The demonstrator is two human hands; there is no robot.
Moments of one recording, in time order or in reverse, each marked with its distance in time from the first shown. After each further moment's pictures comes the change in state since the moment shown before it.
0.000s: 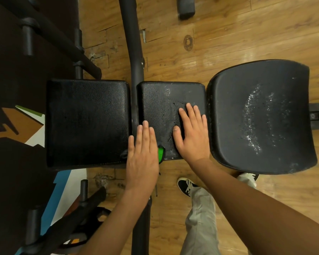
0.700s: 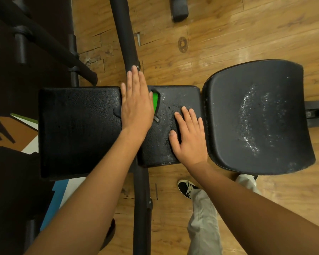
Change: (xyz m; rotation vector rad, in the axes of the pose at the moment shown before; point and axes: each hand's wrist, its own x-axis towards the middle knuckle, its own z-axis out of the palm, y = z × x) left_hand 0.154 -0.012 -0.032 -0.276 0.183 -0.026; right_hand 0.000 0.000 -0.003 -0.006 -0.019 0.010
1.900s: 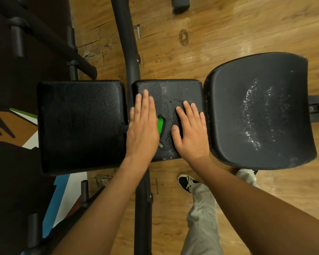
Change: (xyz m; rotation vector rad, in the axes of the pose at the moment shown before) left_hand -0.076 0.005 0.006 0.000 -0.082 0.076; right_hand 0.001 0.002 0.000 -0.004 0.000 -0.002
